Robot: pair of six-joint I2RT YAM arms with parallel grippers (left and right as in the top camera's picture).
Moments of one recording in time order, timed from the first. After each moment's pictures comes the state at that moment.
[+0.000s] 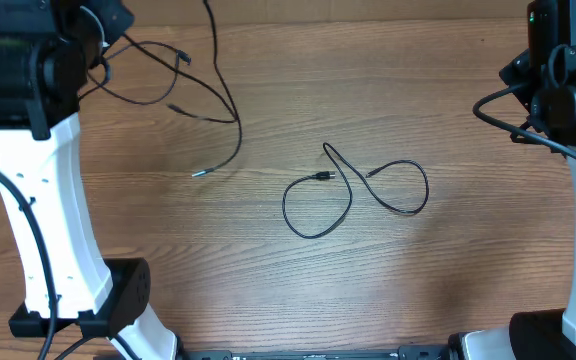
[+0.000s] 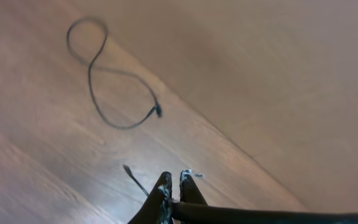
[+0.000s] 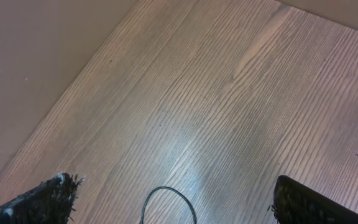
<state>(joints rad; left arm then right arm) -0.03 1.87 2.67 -1.47 -0.17 -0.75 0.09 1.61 2.18 -1.64 0.55 0.98</state>
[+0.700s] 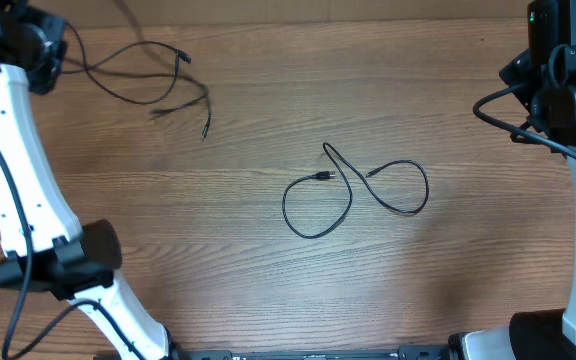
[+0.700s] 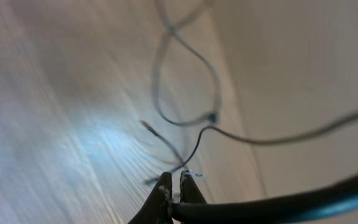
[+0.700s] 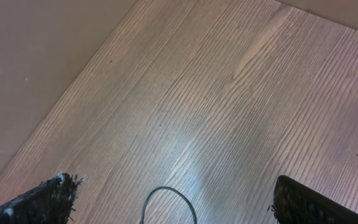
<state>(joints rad) 0.29 2.06 2.60 -1.50 -0.01 -1.00 0.09 1.61 2.18 -1.64 0.55 0.98</state>
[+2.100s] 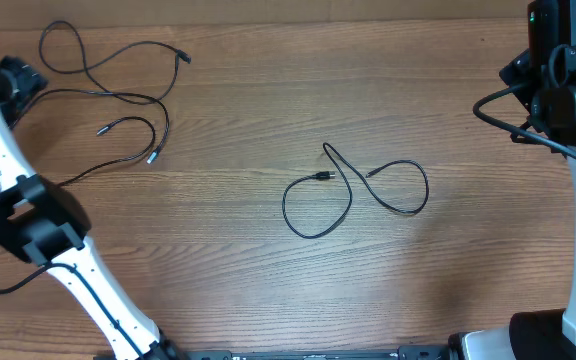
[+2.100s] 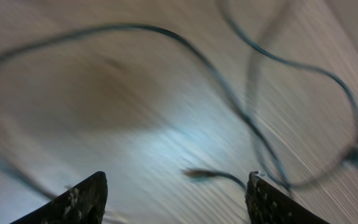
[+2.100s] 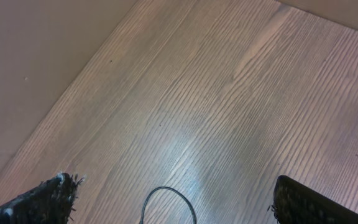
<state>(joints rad) 0.51 2.46 2.60 -1.29 0.10 -0.37 0.09 1.61 2.18 -1.64 0.55 0.98</state>
